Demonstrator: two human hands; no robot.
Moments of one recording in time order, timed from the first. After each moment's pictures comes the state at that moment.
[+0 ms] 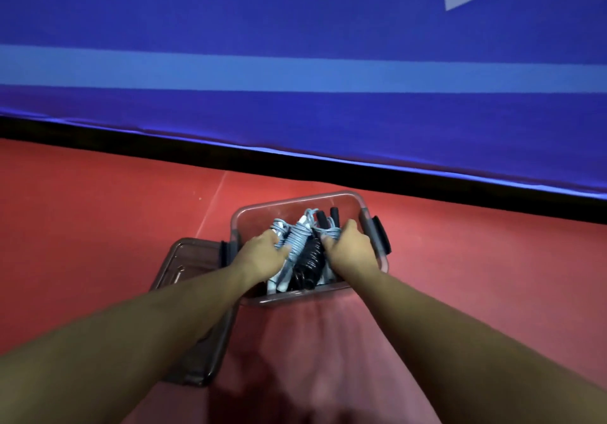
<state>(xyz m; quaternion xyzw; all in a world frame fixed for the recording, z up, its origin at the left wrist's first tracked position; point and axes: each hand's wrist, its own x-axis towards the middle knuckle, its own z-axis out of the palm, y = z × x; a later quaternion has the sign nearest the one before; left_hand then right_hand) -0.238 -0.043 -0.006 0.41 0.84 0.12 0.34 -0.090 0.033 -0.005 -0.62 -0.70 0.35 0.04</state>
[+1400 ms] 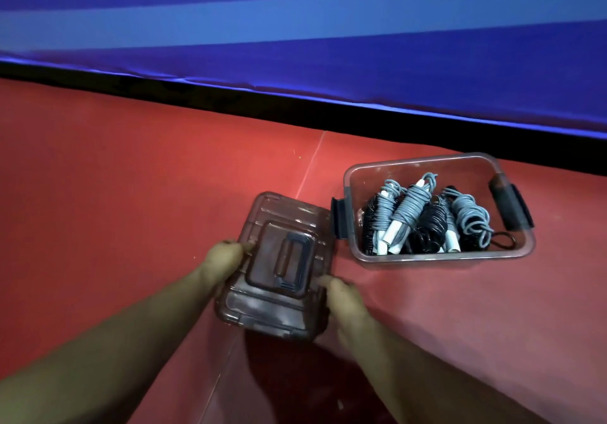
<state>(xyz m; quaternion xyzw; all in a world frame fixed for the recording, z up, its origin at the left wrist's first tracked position) -0.404 -0.234 -0.055 0.02 0.87 0.33 0.37 -0.202 -0.166 -0.063 -0.57 -0.29 0.76 0.06</state>
